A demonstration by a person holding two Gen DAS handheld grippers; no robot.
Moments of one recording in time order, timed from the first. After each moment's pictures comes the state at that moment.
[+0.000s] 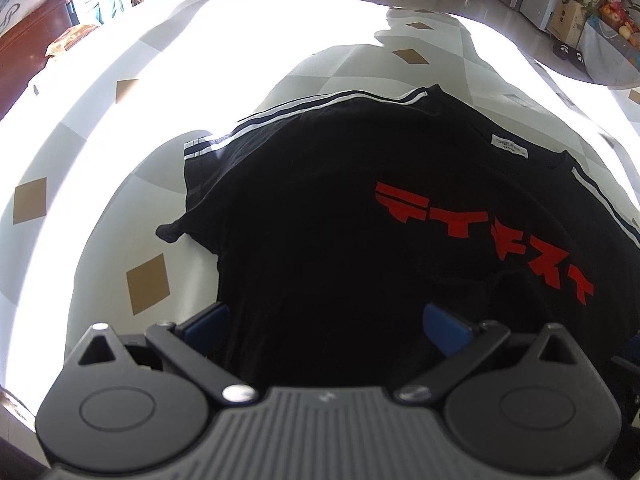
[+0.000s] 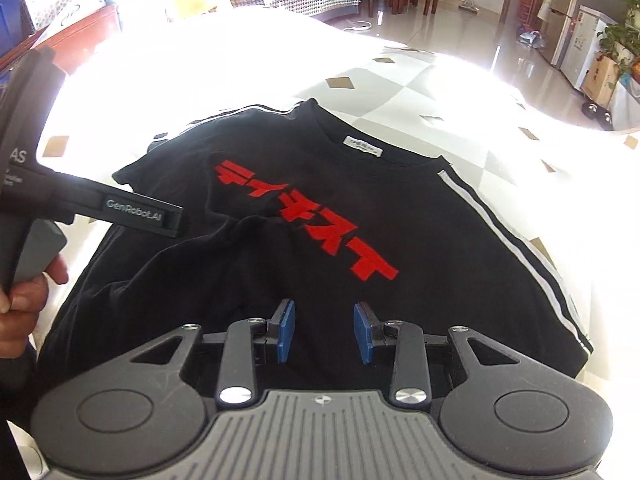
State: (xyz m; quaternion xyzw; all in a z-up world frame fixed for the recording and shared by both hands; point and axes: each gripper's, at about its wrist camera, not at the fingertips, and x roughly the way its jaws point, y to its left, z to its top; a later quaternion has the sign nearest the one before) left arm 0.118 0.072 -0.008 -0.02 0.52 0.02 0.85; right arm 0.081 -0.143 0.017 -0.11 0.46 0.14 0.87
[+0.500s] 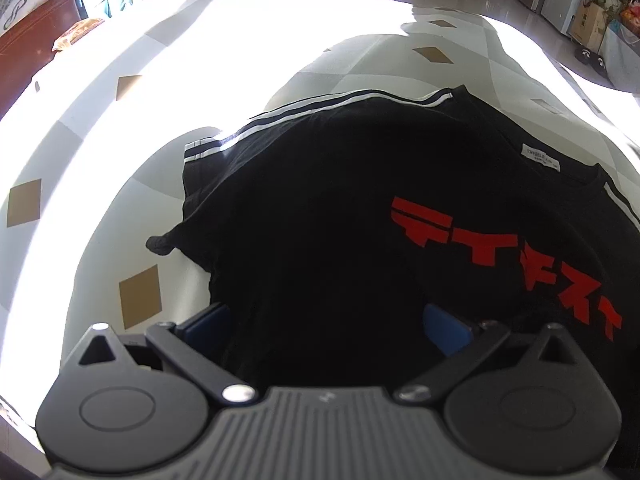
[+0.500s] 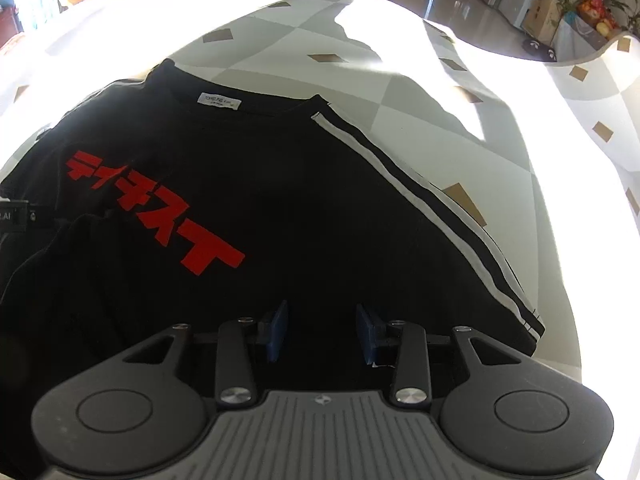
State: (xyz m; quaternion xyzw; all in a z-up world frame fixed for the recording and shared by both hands) left arm 0.142 0.068 -0.027 -0.03 0.52 0.05 0.85; right arm 0.142 -0.208 -0.019 -0.07 0.52 0.04 0.85
